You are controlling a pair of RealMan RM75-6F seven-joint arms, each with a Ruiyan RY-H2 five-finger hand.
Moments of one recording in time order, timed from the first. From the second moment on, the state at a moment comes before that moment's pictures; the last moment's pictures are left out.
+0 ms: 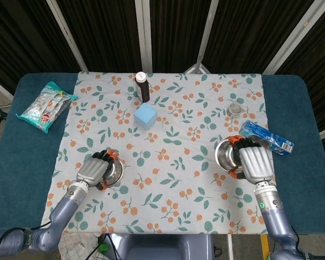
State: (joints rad) left arm -0.69 -1.47 -0.07 -1.72 0.83 0.98 0.68; right arm 0.48 -1.20 0.17 -1.99 -1.03 1.28 -0.63
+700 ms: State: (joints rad) left arm -0.71 -1.51 -0.05 -1.67 0.85 0.97 0.62; right arm 0.49 -1.20 0.17 -1.96 -1.02 1.28 -0.60
